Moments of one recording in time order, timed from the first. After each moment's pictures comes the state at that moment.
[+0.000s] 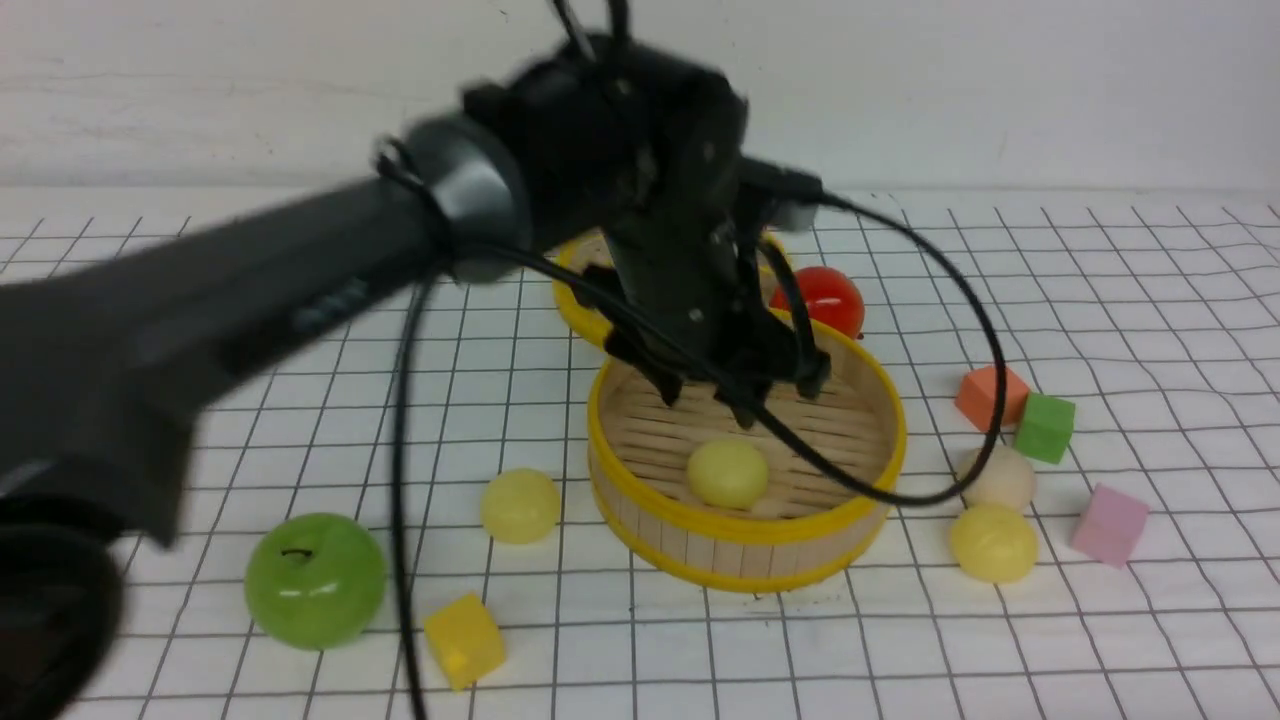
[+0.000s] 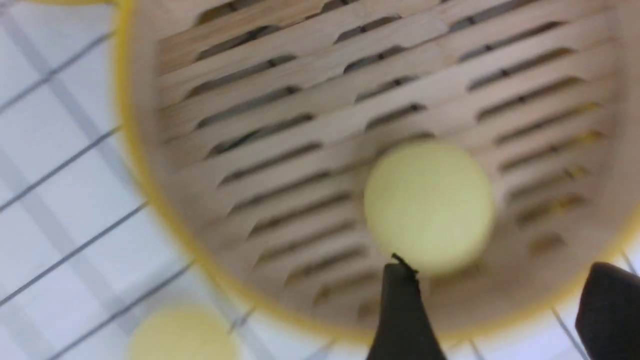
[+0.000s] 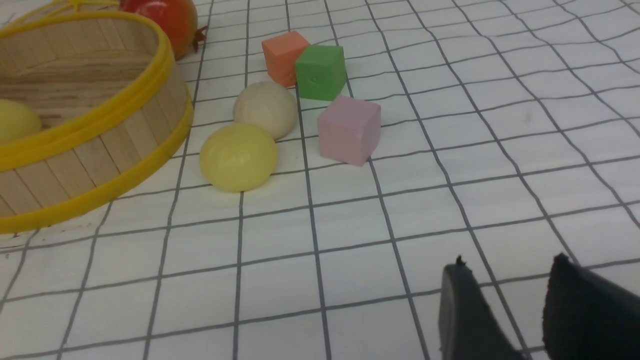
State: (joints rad) right arm -0.02 -0.01 0.02 -0.06 0.39 0.18; left arm -0.68 2.02 -1.92 0.05 1.08 -0.13
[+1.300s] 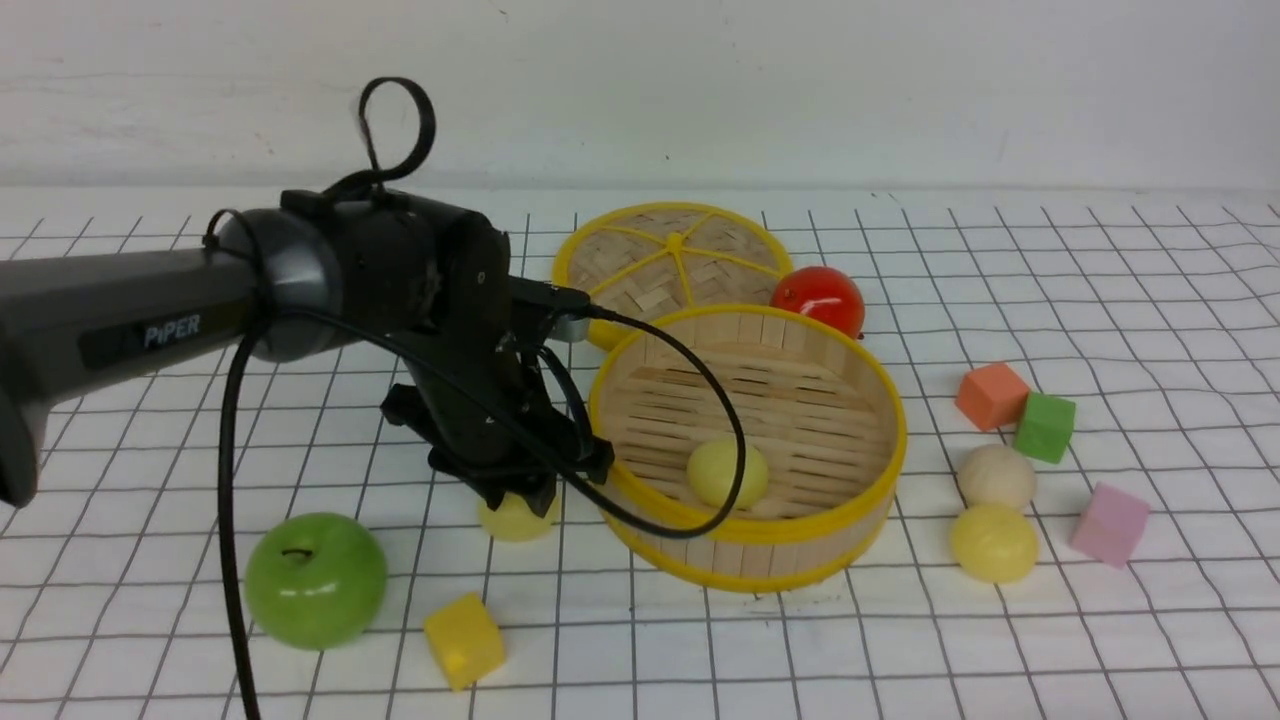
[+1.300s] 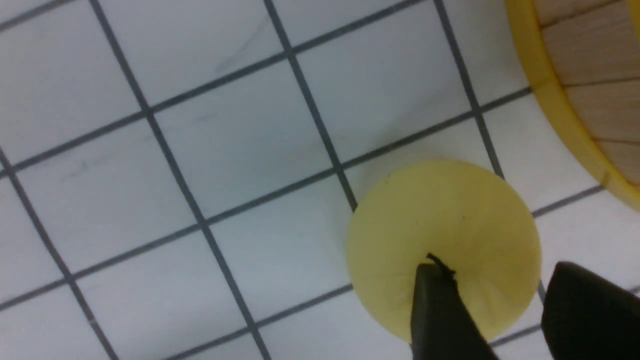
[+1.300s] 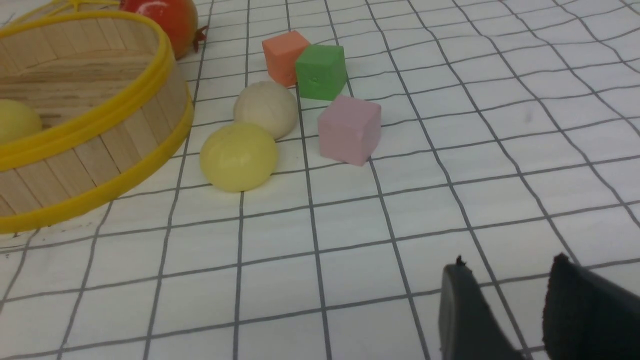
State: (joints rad) right arm -0.02 -0.01 0.02 -0.06 0.39 0.18; left arm -0.44 1.98 -1.47 -0.02 0.81 -0.08
